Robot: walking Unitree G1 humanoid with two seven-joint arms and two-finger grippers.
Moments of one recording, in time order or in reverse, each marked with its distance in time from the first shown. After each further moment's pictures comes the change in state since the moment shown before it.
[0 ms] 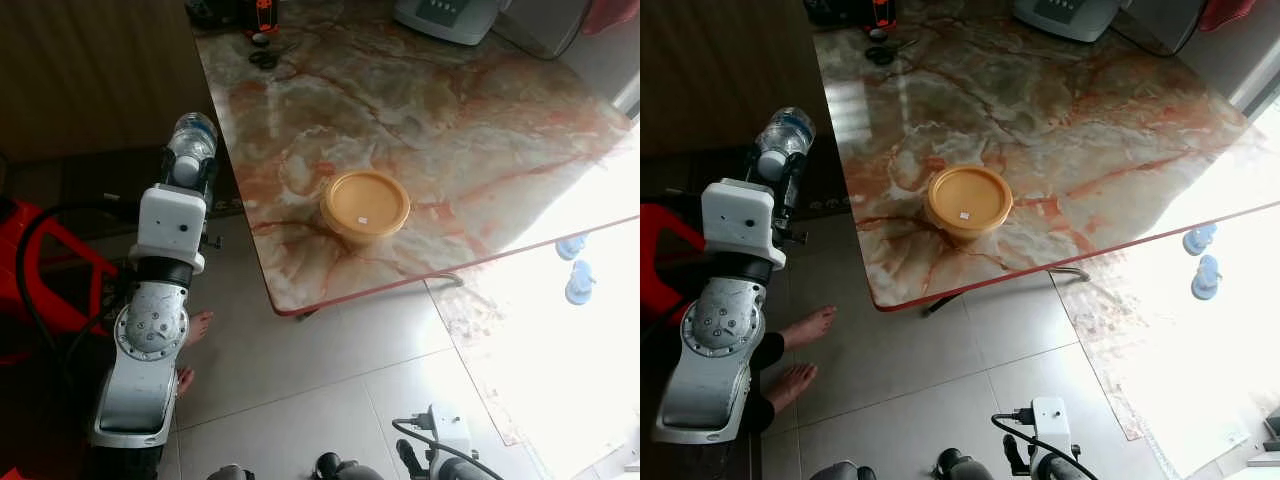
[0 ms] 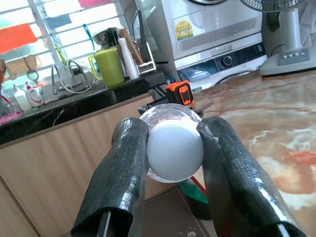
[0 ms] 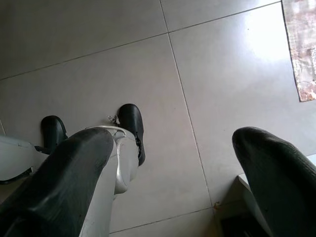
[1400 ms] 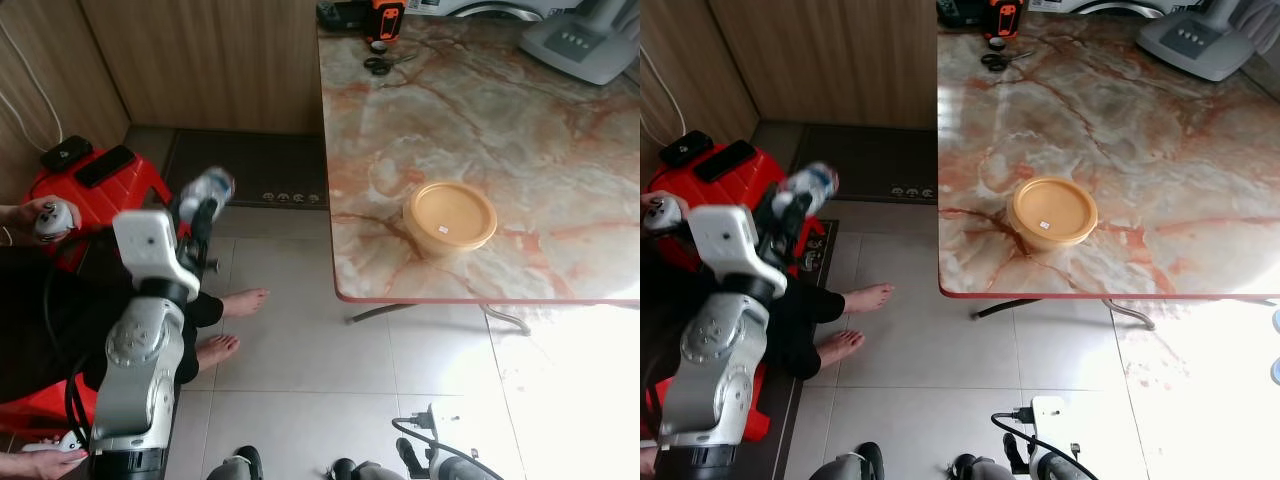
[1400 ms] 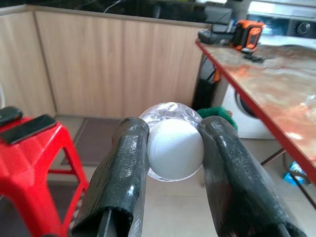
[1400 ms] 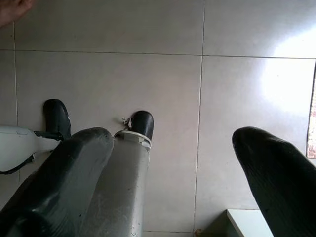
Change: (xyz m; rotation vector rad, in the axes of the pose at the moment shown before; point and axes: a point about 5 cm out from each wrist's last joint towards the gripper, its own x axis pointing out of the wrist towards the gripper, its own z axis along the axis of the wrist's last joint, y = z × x) left arm -0.019 0.000 -0.054 -0.401 0.272 -0.025; right arm 0.000 0.000 0.001 0.004 -0.011 -0.004
